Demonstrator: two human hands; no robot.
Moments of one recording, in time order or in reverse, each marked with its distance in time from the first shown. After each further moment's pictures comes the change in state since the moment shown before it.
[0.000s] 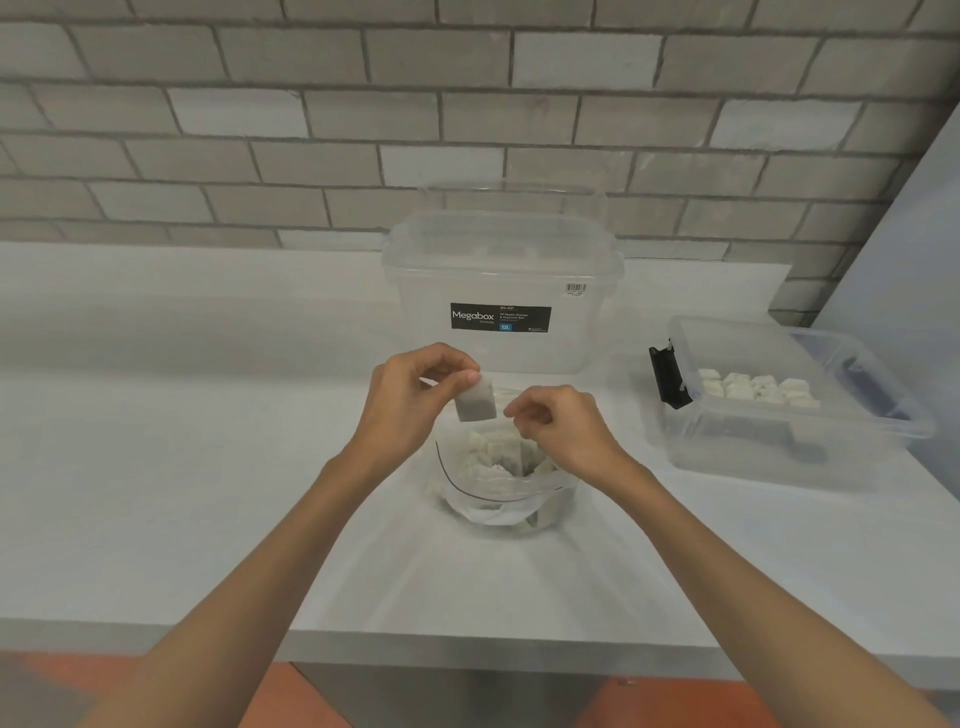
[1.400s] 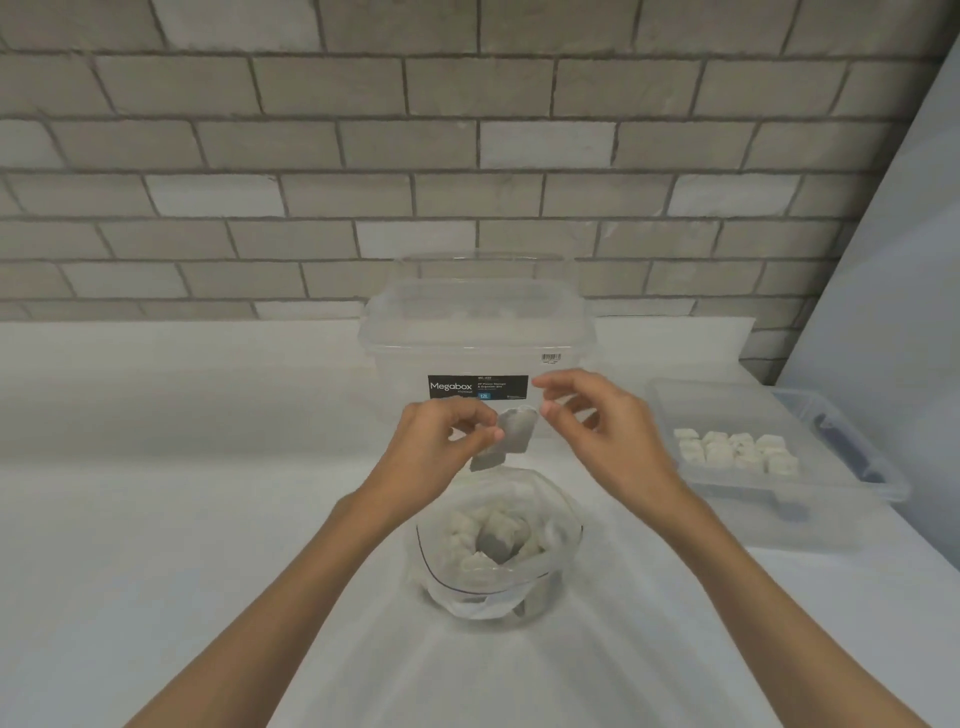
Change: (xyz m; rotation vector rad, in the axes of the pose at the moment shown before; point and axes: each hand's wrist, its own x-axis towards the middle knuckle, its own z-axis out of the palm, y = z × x) left_hand 0.040 0.036 0.017 0.158 -0.190 0.094; right_hand 0.004 -0.032 -0.077 0.128 0.323 -0.208
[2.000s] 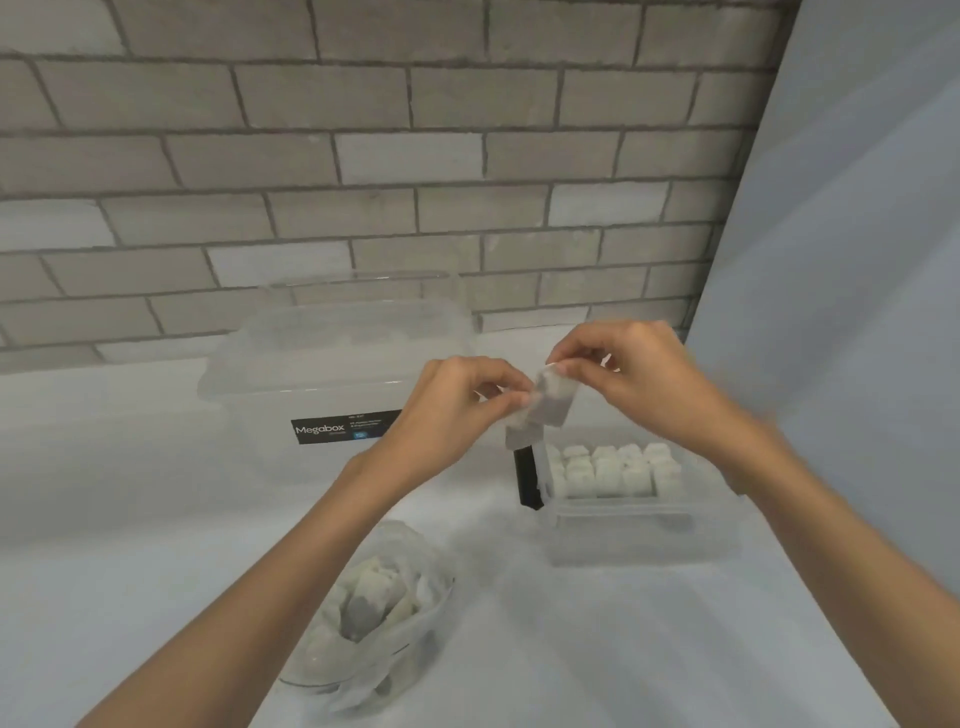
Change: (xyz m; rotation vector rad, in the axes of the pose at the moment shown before) left_hand 0.095 0.102 0.092 -0.052 -0.144 0.230; right_hand 0.052 0.040 -0.164 -0.422 -0.106 -0.142
